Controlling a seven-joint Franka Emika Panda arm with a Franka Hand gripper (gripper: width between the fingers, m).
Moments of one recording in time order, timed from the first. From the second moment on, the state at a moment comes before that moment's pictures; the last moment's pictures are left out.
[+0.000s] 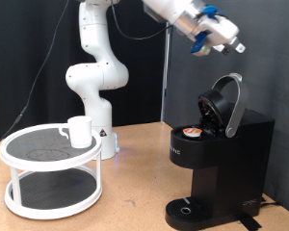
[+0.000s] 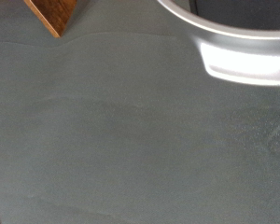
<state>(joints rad) 0.10 -0.24 0.11 -2.12 0.98 2.28 2.27</state>
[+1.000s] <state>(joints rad) 0.11 -0.10 0.17 -1.94 0.85 2.05 2.36</state>
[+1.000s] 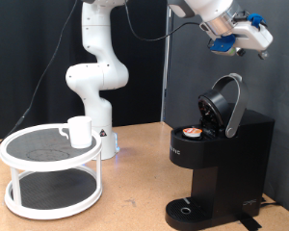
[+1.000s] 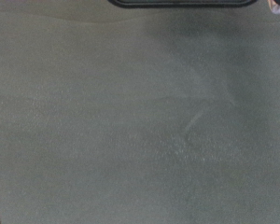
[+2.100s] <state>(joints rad) 0.11 -0.08 0.18 -2.01 0.77 2.08 2.38</state>
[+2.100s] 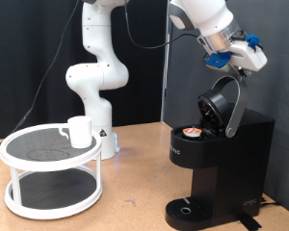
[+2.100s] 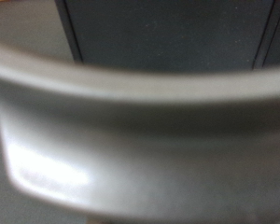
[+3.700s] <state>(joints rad) -0.03 -0.14 0.09 -2.05 0.50 1.99 2.39</state>
